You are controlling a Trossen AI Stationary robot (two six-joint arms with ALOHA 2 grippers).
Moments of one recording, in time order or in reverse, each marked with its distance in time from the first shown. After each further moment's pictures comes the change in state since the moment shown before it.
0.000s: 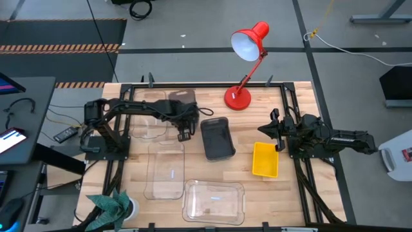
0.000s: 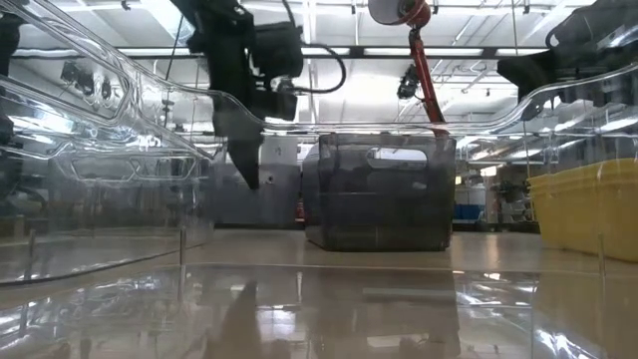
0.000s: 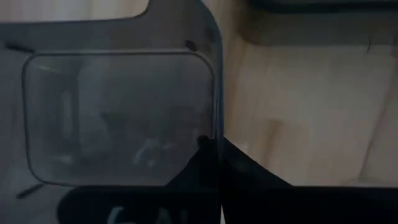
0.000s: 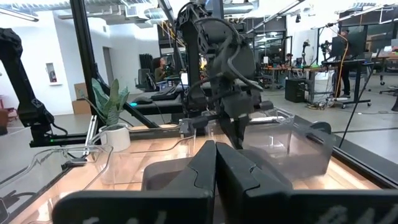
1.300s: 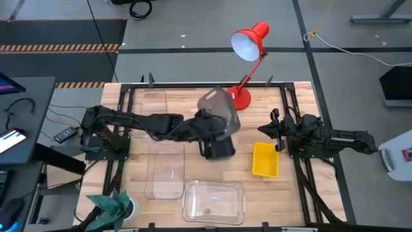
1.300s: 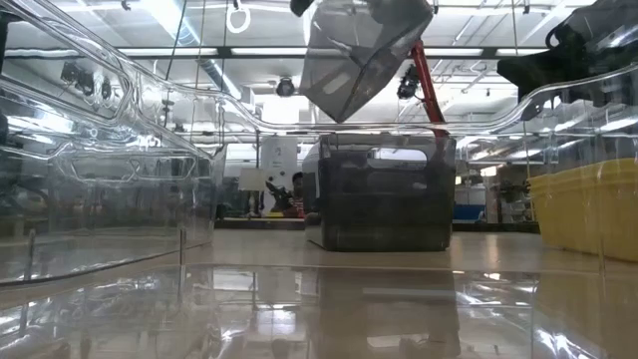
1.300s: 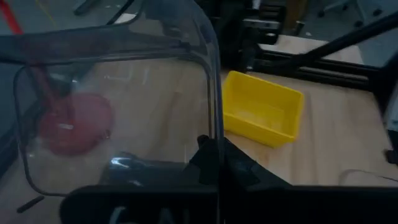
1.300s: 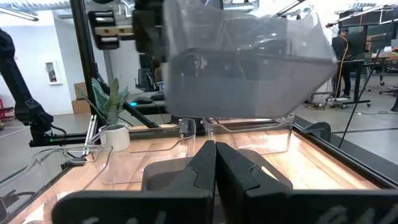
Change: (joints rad) left arm -0.354 -0.004 0.428 0.249 -0.205 -0.290; right arm 0.000 0.000 0.000 0.000 0.000 -0.002
